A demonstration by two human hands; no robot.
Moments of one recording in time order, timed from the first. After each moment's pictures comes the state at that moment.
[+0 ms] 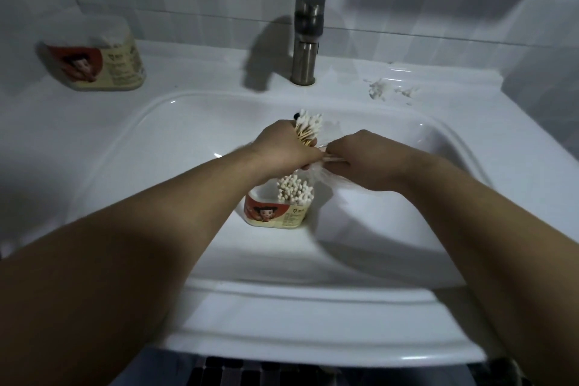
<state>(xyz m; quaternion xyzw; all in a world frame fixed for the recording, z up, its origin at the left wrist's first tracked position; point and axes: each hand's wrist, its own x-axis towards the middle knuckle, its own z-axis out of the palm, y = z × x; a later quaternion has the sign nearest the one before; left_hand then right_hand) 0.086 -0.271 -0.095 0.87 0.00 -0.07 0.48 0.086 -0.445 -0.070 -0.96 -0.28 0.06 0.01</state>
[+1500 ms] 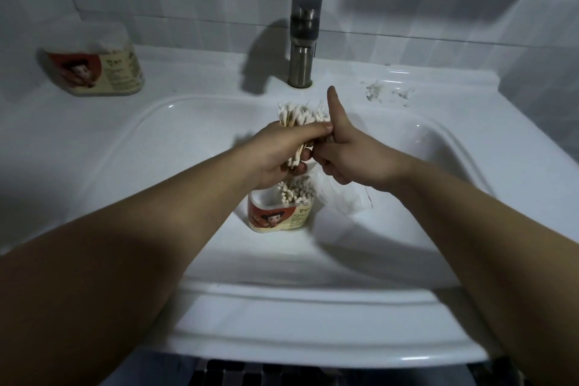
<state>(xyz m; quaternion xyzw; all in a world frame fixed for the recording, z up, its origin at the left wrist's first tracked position) 0.080 -0.277 -0.085 0.68 0.03 -0.14 0.72 0.089 -0.433 -0.082 -0.83 -0.19 0.16 0.50</state>
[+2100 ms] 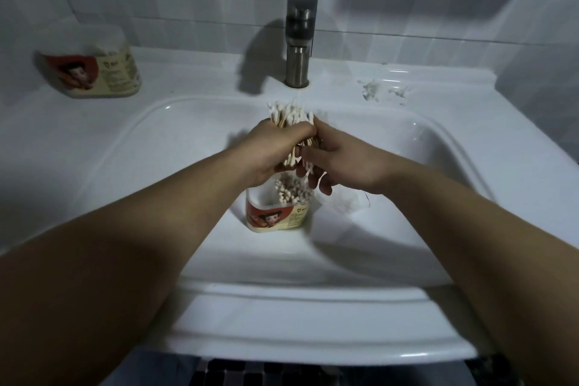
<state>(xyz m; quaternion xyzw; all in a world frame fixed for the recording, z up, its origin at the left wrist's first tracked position) 0.085 -0.274 -0.088 0.72 0.02 -0.09 0.69 0.085 -0.429 -0.085 -0.82 -0.22 0.18 0.49</state>
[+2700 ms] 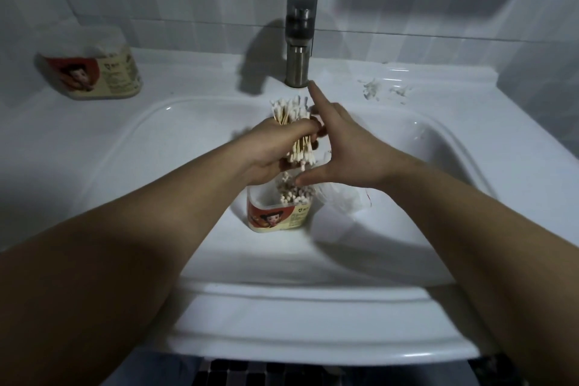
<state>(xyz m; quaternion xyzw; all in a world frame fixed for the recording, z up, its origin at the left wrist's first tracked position) 0.084 -0.274 -0.081 0.68 0.03 -0.13 0.72 0.091 -0.439 -0.082 -0.90 -0.29 0.03 0.32</state>
